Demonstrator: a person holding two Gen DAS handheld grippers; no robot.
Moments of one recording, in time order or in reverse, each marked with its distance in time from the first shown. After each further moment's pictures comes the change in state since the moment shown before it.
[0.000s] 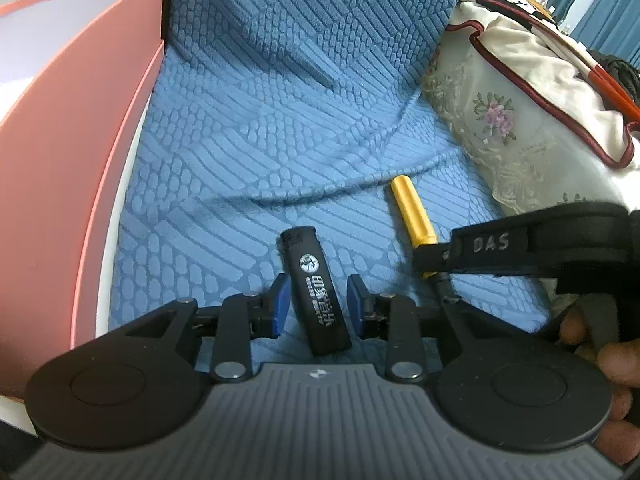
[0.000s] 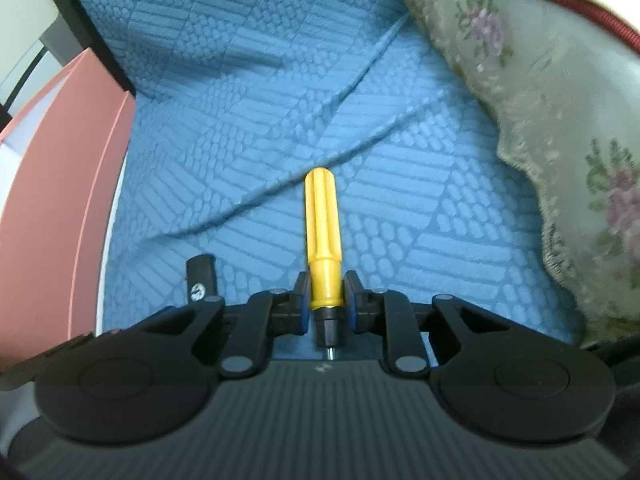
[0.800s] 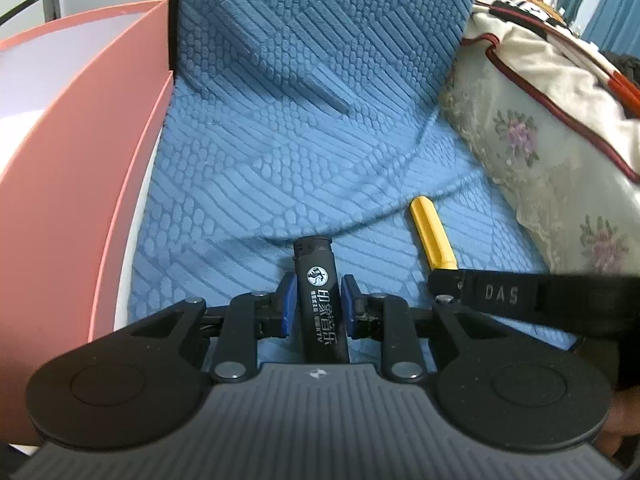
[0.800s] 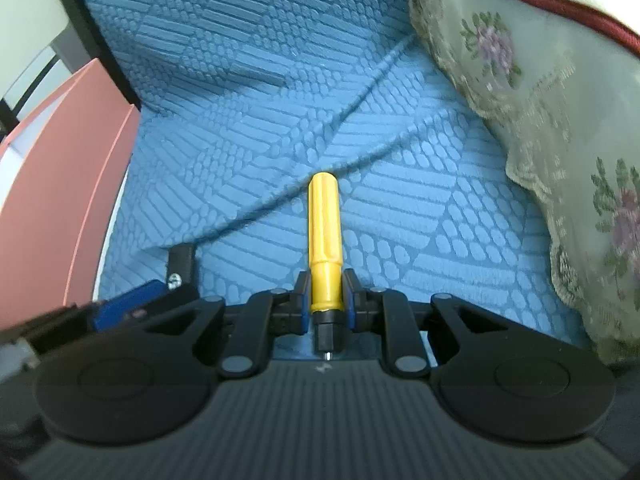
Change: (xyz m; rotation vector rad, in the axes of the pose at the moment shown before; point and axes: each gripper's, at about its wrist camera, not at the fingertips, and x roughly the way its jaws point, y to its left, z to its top) left arm 0.009 -0.002 0.016 0.001 -0.043 0.062; right arm 0.011 -0.008 -0.005 -0.042 -0.081 0.033
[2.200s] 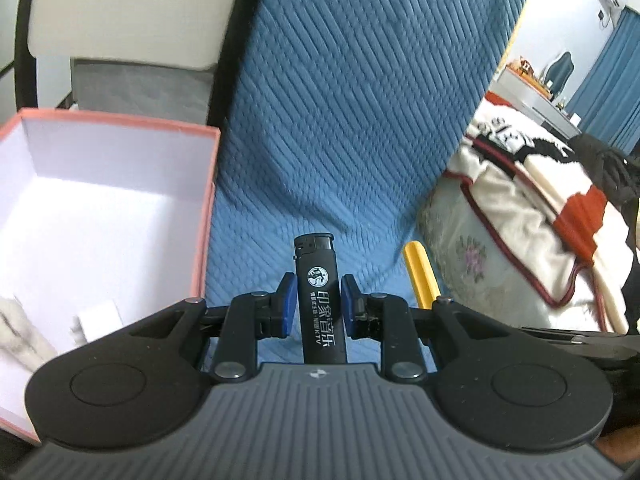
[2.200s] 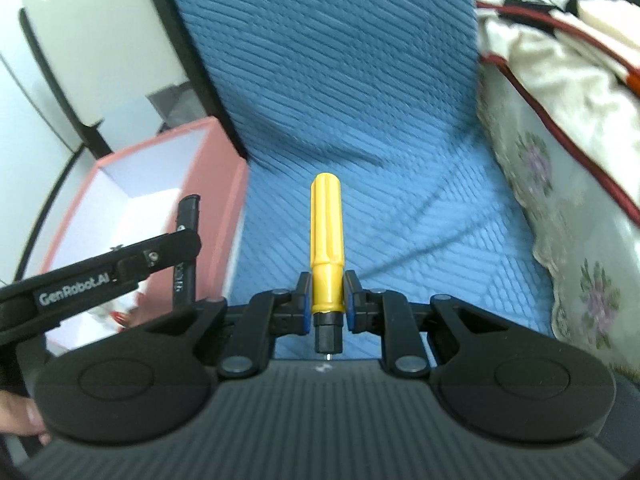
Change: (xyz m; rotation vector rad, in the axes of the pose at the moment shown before) left arm -0.127 0.055 0.085 -0.106 -0.135 -0.096; right arm -0.108 0.064 0.050 -0.079 -0.067 0.150
